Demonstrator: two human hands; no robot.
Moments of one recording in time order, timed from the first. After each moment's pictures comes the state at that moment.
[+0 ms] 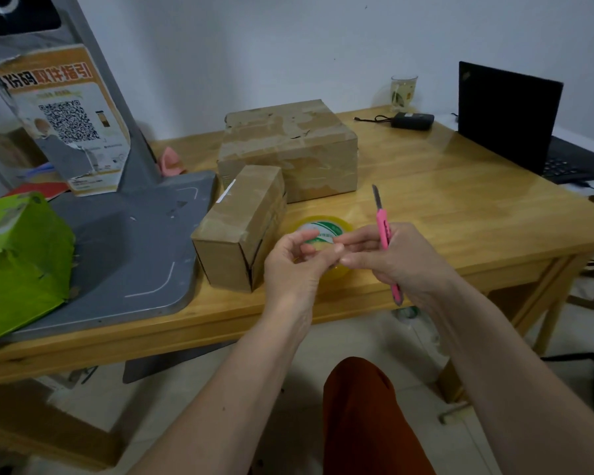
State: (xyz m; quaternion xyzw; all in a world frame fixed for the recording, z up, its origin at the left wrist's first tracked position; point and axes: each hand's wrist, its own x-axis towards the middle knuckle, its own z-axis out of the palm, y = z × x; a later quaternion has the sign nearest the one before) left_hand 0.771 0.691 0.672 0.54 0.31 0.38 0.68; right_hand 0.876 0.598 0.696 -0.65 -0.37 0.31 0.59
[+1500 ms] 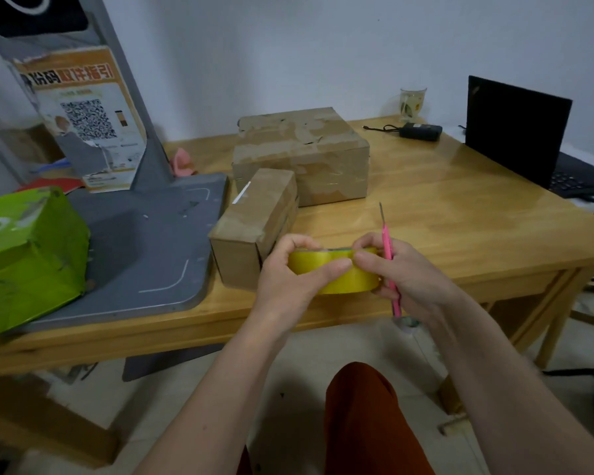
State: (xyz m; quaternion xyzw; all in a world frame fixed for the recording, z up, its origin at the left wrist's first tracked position) left_hand 0.729 0.704 0.678 0.68 0.29 0.33 0.58; right_hand 0.876 0.608 0.674 -0.56 -0.36 0.41 0.63
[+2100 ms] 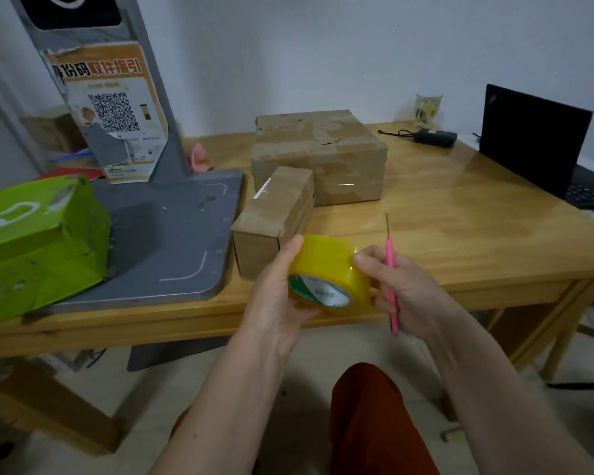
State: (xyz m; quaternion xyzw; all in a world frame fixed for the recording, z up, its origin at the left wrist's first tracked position) left_hand 0.704 0.705 0.679 0.39 0.36 0.28 0.80; right_hand 0.841 0.611 0.673 -0.55 -0.33 0.45 0.63
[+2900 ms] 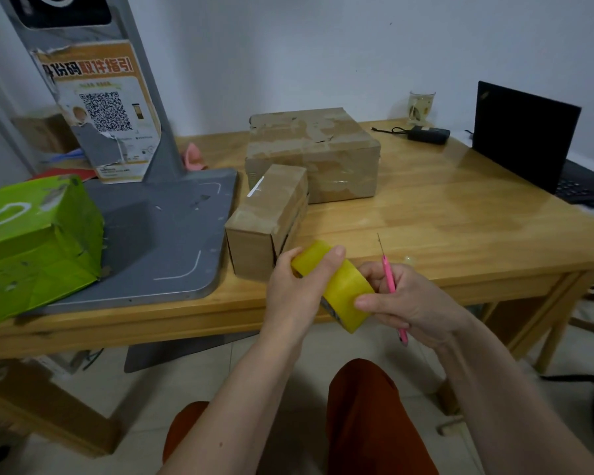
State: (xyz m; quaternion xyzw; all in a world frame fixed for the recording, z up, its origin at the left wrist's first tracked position) left_hand 0.714 0.689 0.671 0.61 0.35 0.34 0.63; right_hand 0.855 0.592 0.659 -0.49 -0.45 0.50 0.56
